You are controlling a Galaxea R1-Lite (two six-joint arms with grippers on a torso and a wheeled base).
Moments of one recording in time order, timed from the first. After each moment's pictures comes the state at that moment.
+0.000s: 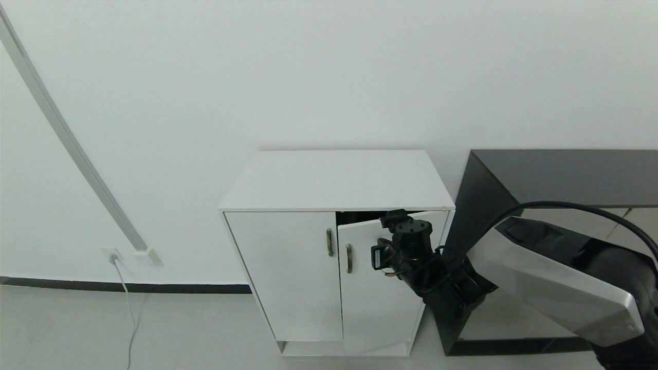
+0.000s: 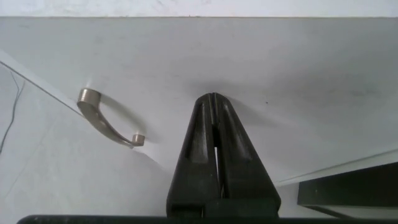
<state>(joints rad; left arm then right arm) 0.00 0.00 0.00 0.00 0.02 0.00 0.62 2.45 -1.27 -0.91 -0.28 0.14</state>
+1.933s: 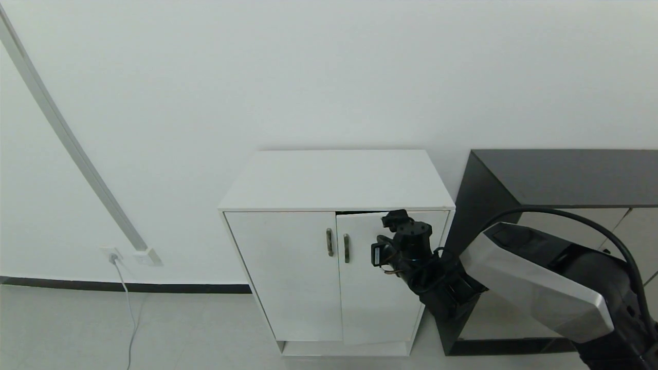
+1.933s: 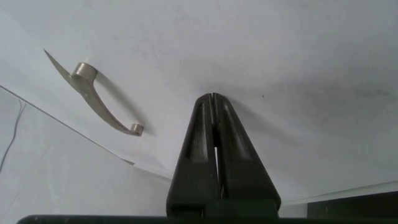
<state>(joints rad) 0.00 0.00 0.00 0.00 0.02 0.00 0.60 2.52 -1.32 -0.99 -0.26 0.14</state>
